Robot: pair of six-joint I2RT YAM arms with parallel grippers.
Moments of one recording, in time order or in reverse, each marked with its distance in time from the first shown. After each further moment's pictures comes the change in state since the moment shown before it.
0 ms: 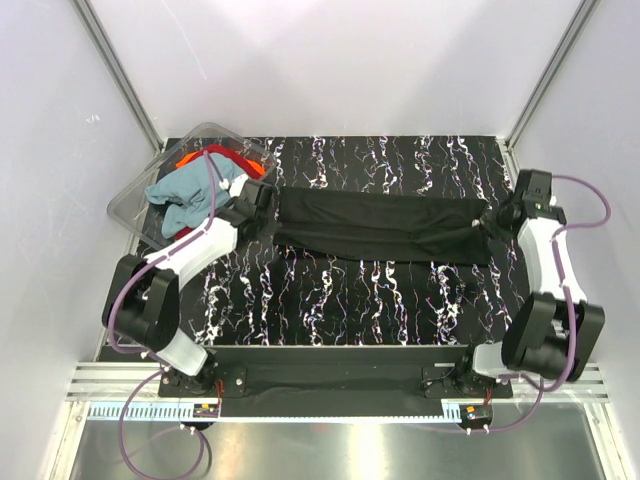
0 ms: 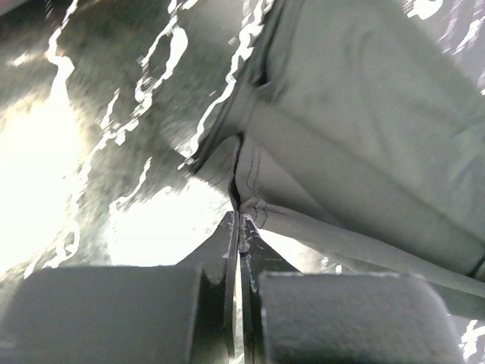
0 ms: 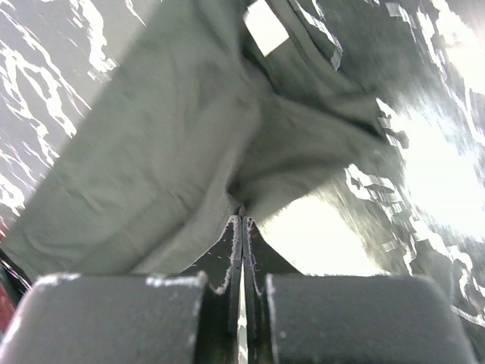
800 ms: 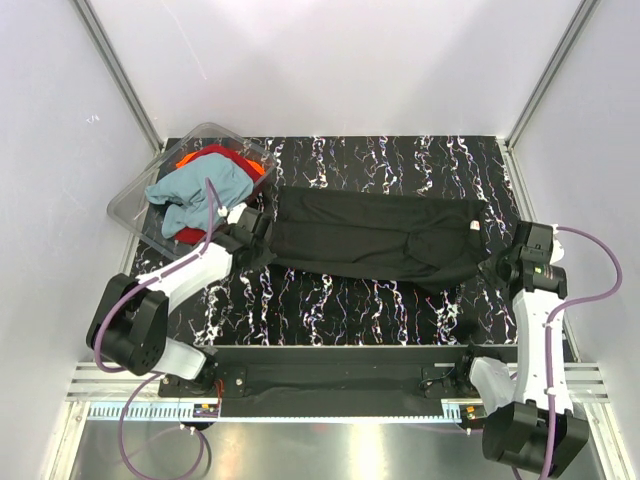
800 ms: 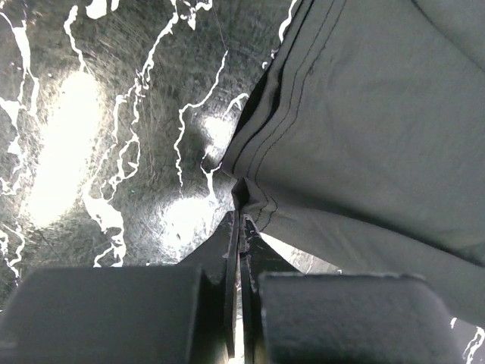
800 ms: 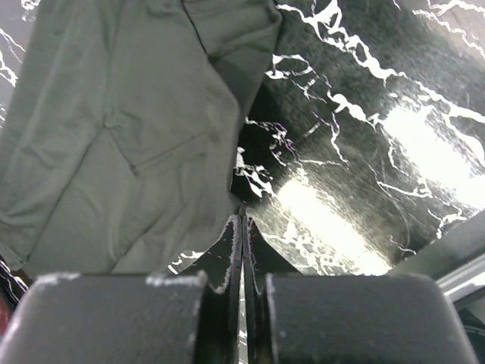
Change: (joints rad) left arm -0.049 -0.145 -0.246 -0.021 0.004 -0.003; right arm 0.000 -0.526 -0.300 -0.221 0.070 0.092
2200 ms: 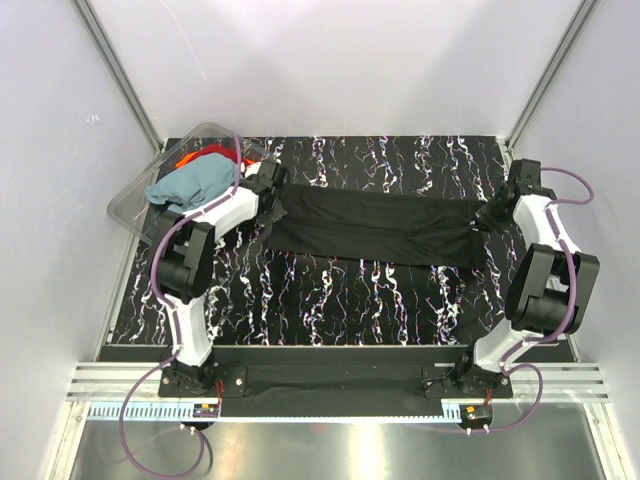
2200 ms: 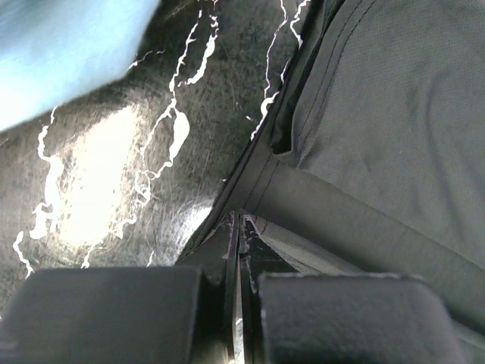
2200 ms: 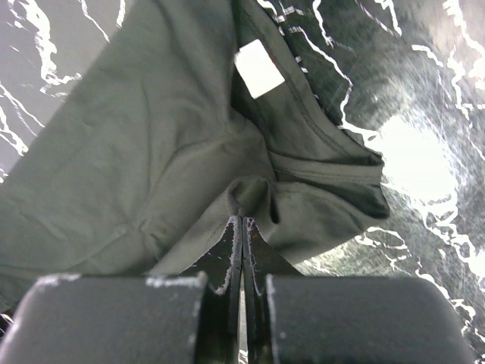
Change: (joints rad) left arm 0.094 0.515 0.572 -0.107 -0.039 0.125; right arm 0.000 0.770 0.399 0.240 -0.081 -0.152
